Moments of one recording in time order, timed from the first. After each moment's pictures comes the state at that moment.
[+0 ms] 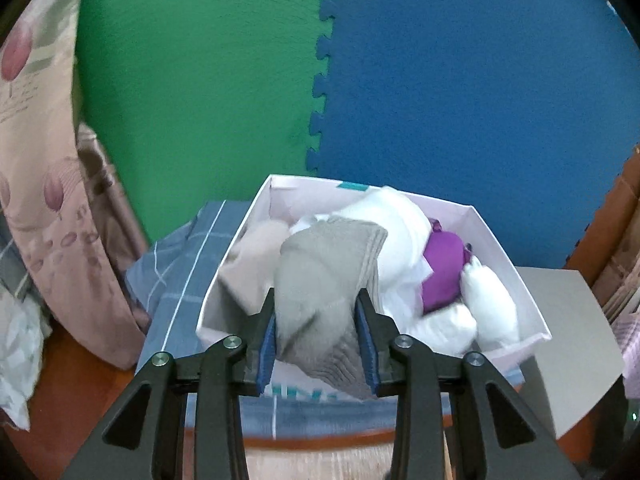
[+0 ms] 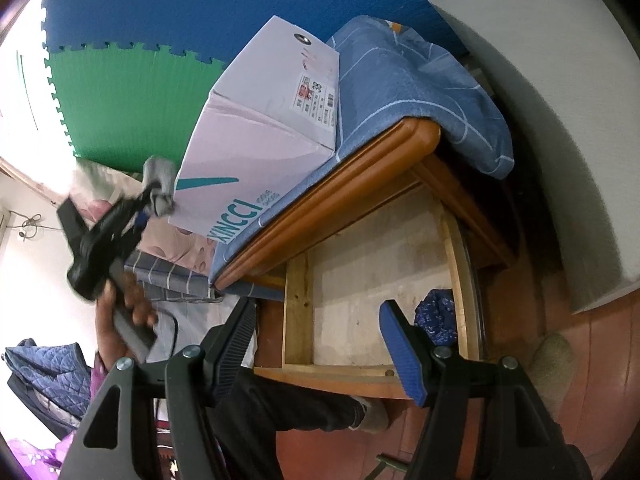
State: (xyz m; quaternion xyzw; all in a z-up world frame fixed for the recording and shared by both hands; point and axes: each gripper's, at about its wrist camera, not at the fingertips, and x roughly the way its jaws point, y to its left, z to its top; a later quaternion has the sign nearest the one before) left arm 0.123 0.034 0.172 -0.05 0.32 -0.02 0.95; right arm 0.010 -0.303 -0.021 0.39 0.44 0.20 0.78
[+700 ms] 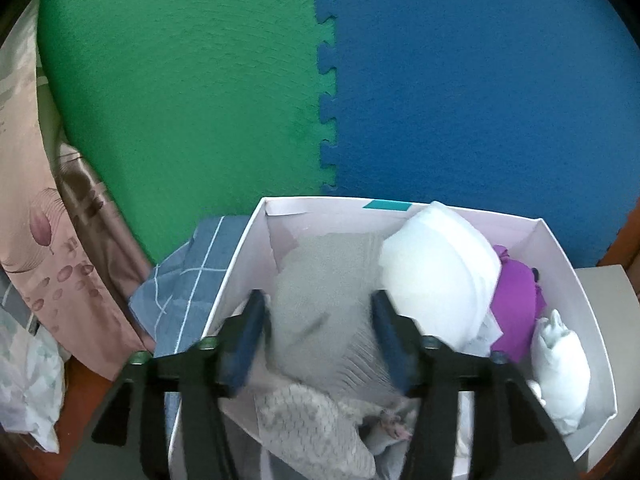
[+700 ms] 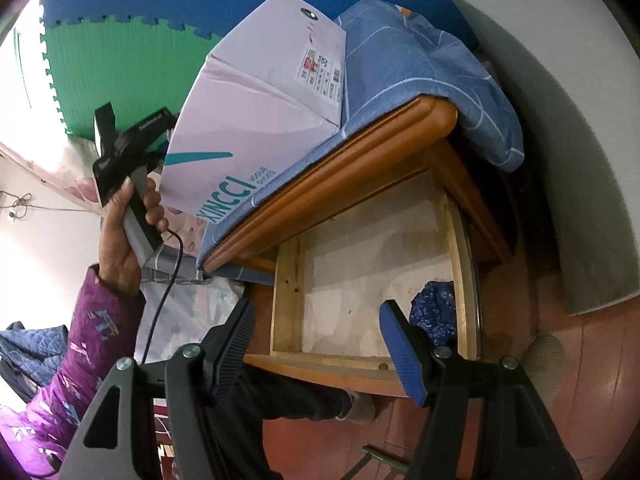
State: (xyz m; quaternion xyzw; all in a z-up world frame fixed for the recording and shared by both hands) left arm 0.224 0.033 0.154 0.00 0.36 0.02 0.93; right arm 0.018 -0.285 -0.025 0.36 0.47 0.21 0.78
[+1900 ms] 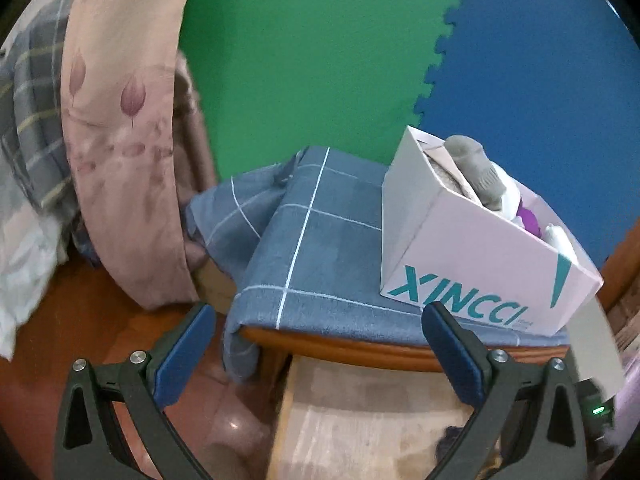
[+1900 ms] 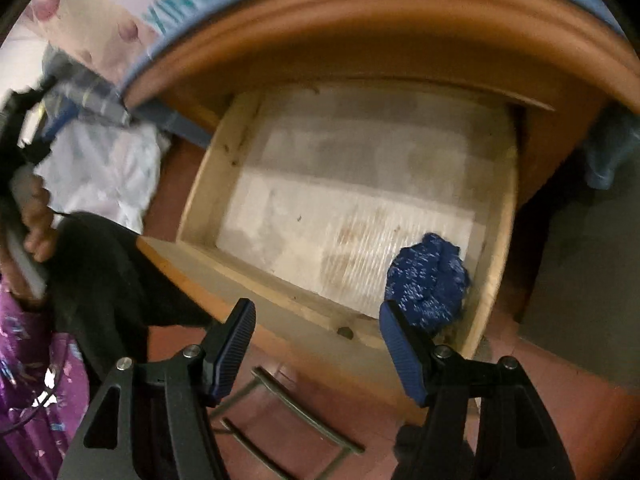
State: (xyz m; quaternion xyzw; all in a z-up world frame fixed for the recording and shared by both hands) left arm 0.031 0.175 0.094 -0.15 0.33 0.04 0.93; right arm 0.065 -0.155 -0.086 0.07 0.65 0.24 0.72
